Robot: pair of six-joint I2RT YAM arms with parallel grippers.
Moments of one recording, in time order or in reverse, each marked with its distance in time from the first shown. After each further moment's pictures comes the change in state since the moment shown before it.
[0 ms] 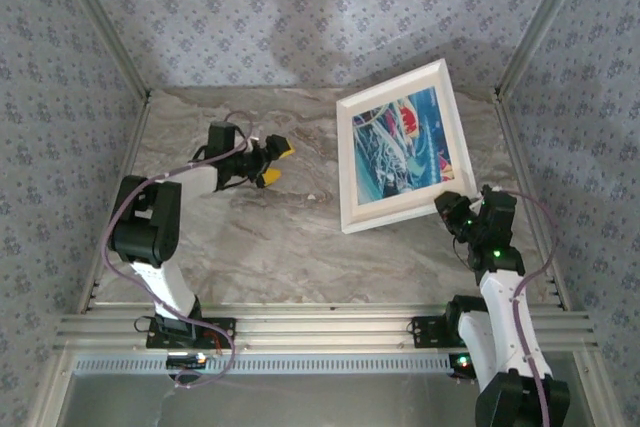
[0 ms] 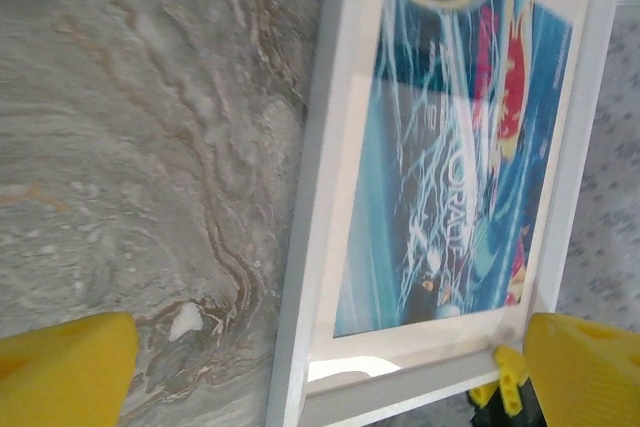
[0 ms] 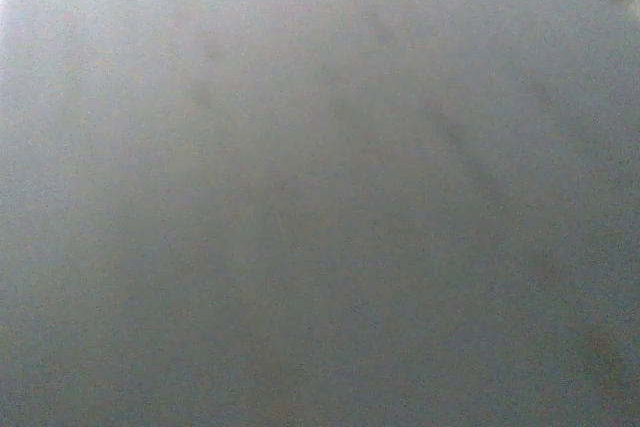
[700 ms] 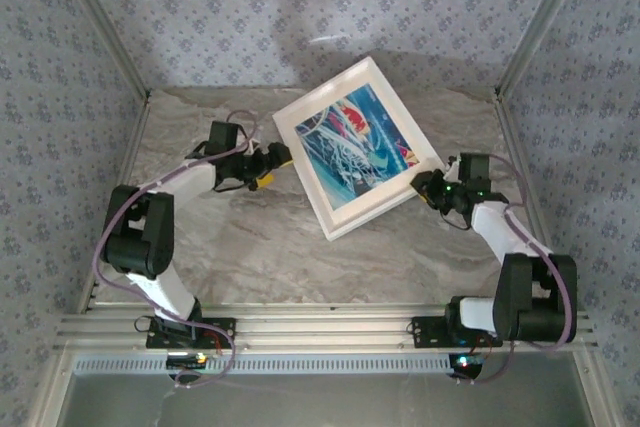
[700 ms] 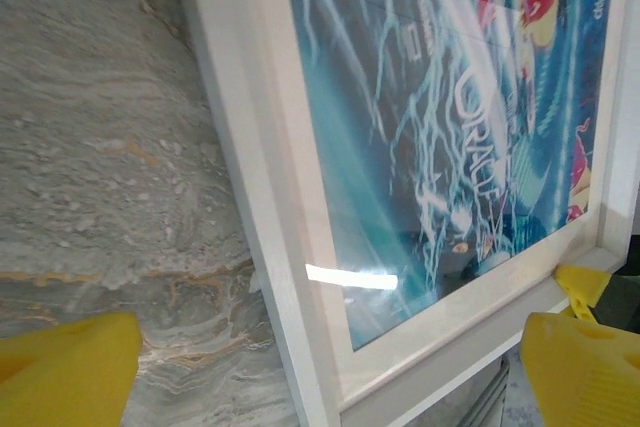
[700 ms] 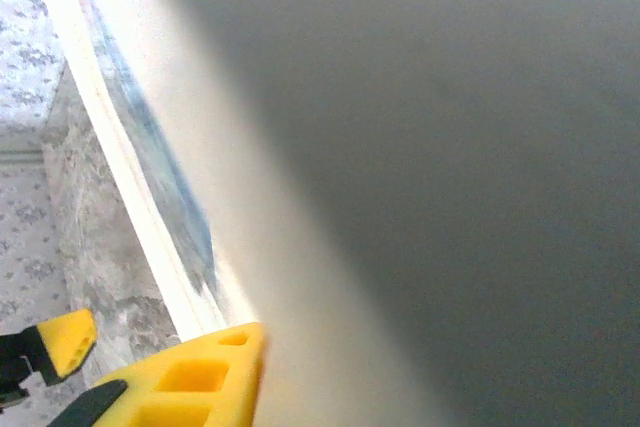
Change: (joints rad) left arm -0.003 -0.096 0.021 -0.272 -0.133 0.219; right arm 0.105 0.592 0.294 0.044 -0.110 -0.195
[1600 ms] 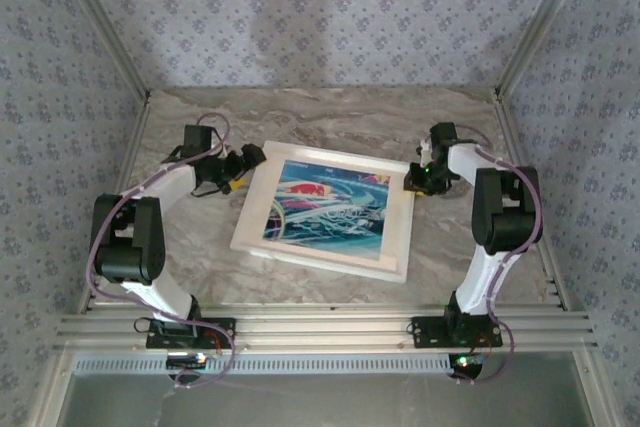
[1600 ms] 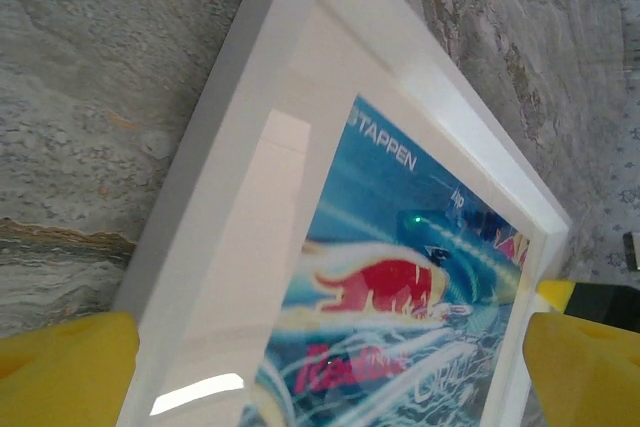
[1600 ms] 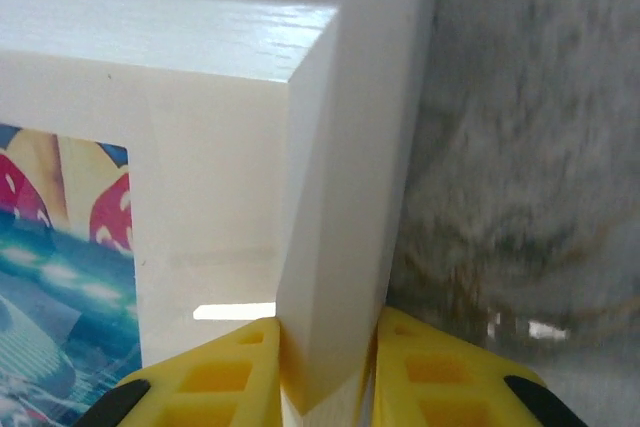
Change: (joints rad) left arm 0.143 -0.050 -0.049 -0.079 -0.107 0.067; right arm 0.069 0.562 0.513 -0.421 0.210 -0.538
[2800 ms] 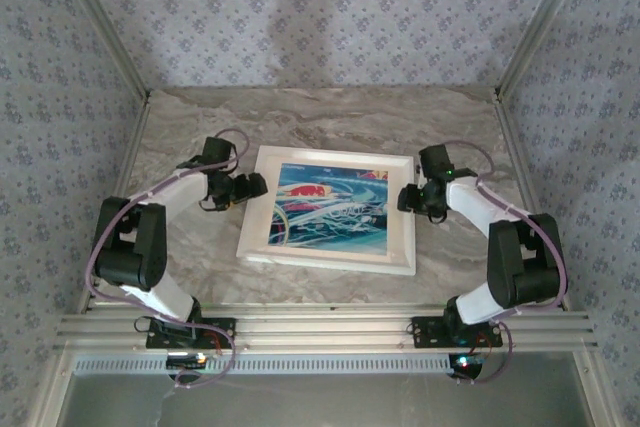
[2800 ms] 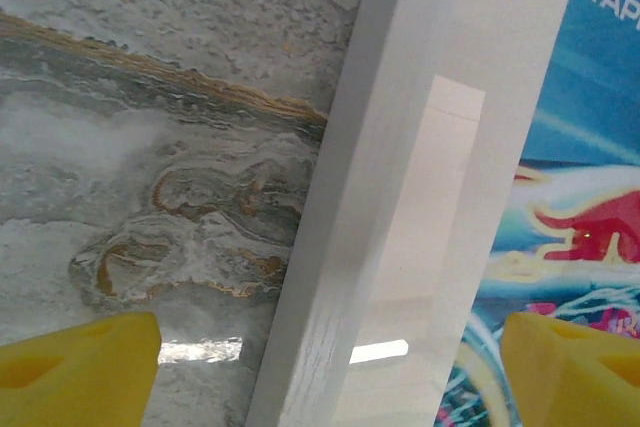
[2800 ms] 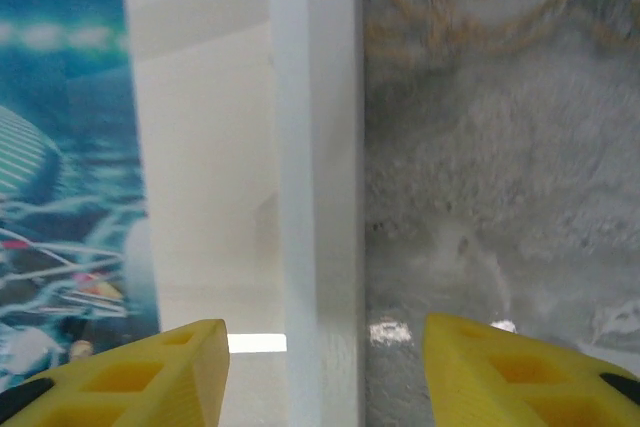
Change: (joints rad) left arm -0.116 -0.022 -0.048 -0.204 -0.340 0.190; right arm 0.145 -0.384 -0.358 0.072 0.214 0.171
